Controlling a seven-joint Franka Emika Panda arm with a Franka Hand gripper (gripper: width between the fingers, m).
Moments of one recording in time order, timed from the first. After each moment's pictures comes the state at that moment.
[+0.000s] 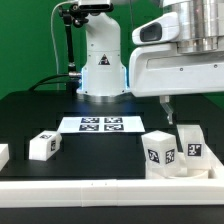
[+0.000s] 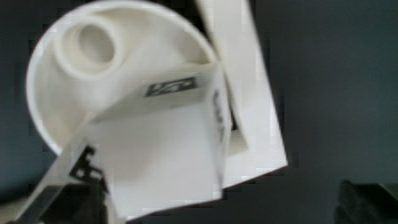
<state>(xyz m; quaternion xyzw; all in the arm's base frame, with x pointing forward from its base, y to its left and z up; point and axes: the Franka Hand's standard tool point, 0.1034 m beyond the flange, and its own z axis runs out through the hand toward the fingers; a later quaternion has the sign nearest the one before) 0.639 0.107 0.103 -0.99 0.13 -0.04 0.06</state>
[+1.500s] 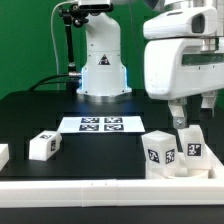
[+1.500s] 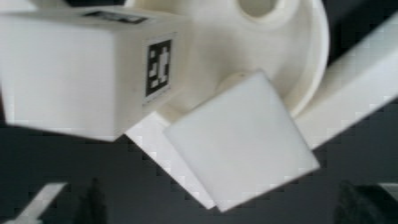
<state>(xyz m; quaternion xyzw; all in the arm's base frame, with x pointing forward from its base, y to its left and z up) 0.637 0.099 0.102 -0.88 -0.46 -0.06 -0.04</state>
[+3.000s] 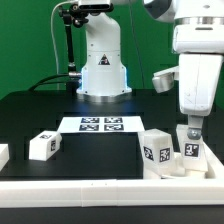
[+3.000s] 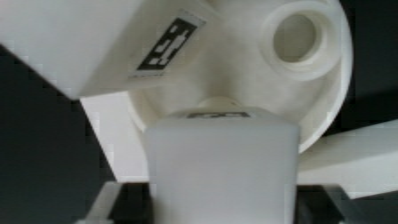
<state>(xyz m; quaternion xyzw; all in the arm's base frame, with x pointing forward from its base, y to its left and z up) 0.631 0.105 0.081 -0.83 -0.55 -0.04 -0.06</state>
